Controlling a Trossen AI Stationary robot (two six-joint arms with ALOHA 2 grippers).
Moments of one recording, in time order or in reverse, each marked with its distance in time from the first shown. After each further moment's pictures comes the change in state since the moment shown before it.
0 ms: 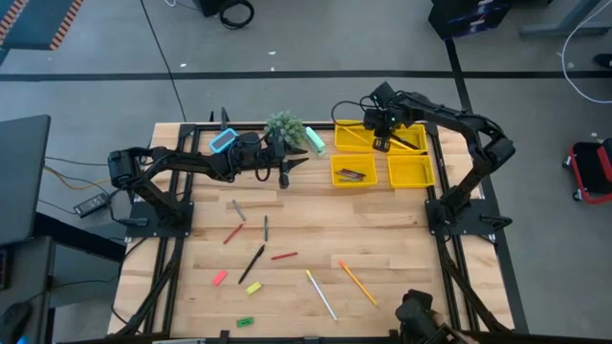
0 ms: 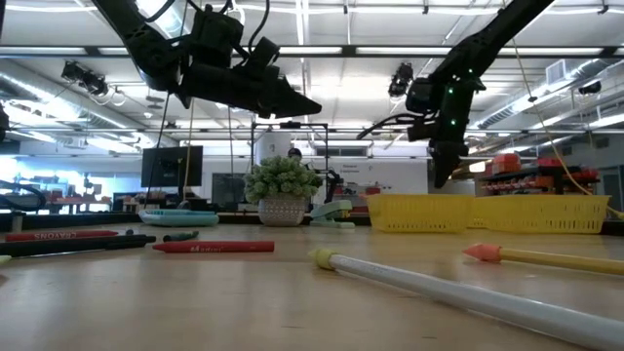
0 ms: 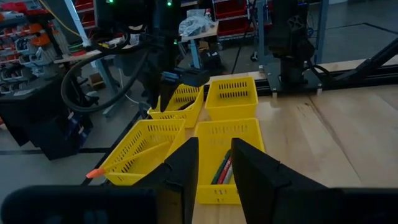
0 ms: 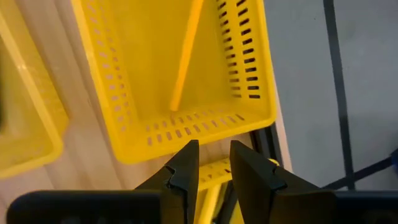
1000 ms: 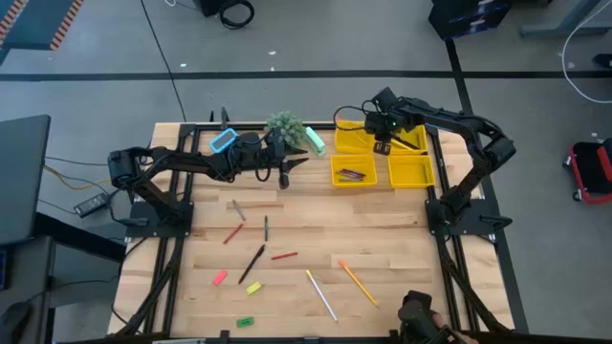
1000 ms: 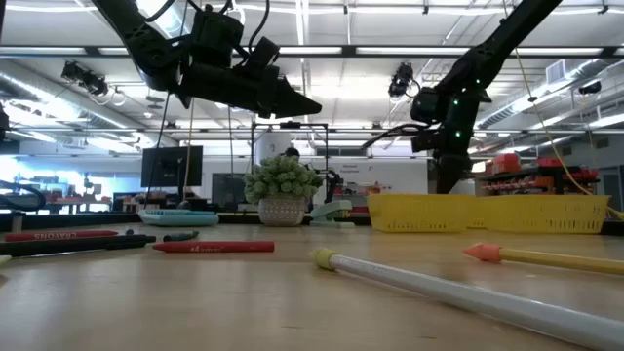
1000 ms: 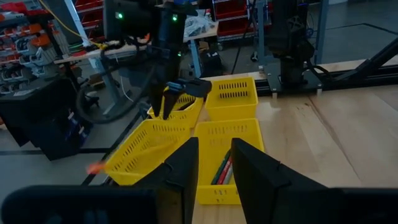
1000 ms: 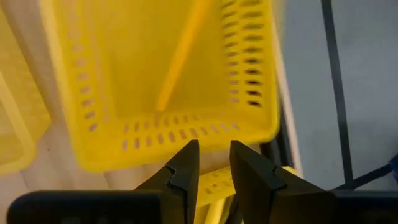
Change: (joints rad) left arm -0.001 0.000 0.000 0.001 0.000 0.000; right arm -0.021 -0.001 -0.093 0.121 -0.016 -0.026
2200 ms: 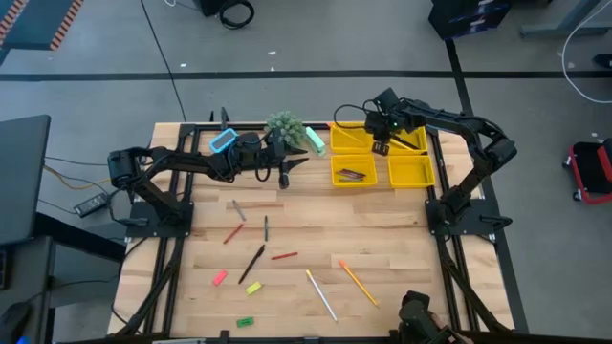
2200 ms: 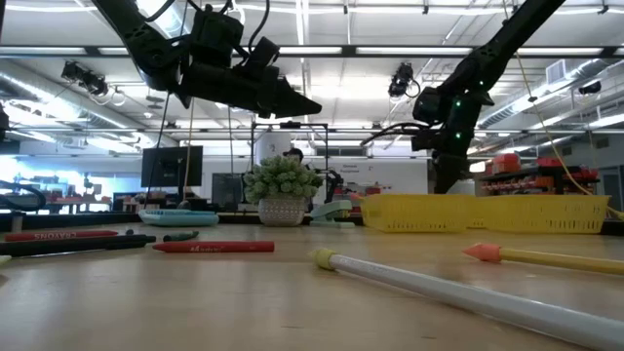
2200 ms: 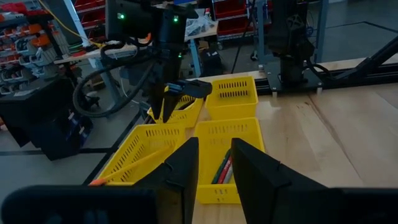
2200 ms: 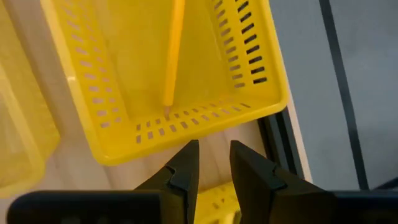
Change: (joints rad) left arm 0.000 -0.001 0.000 -0.003 0.000 0.006; right arm -0.011 -0.011 -0.039 0.068 -0.061 0.031
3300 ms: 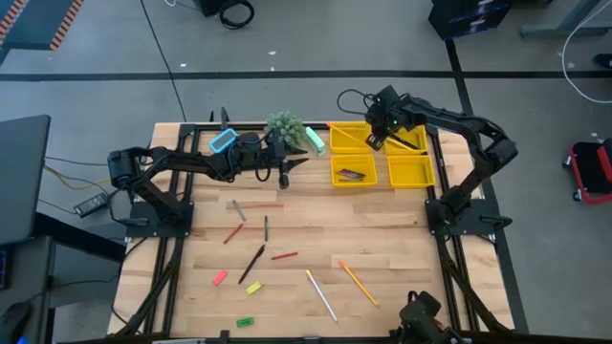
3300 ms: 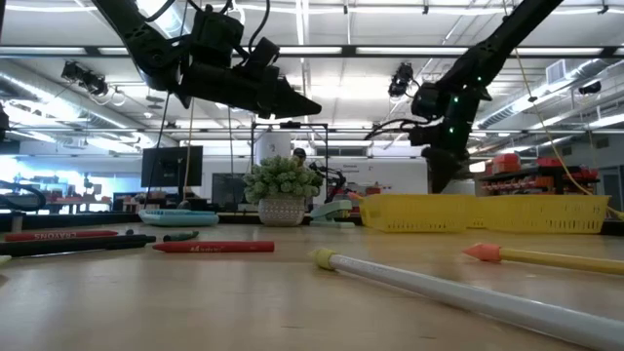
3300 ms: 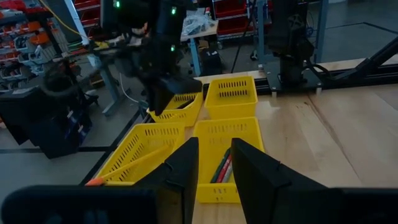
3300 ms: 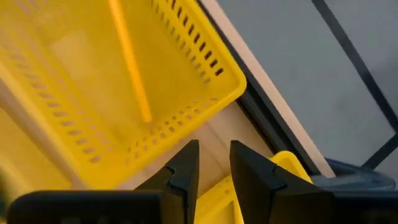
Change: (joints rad) left arm 0.000 0.000 0.000 -0.003 0.000 -0.008; right arm 0.014 -0.017 0.039 -0.038 0.059 0.366
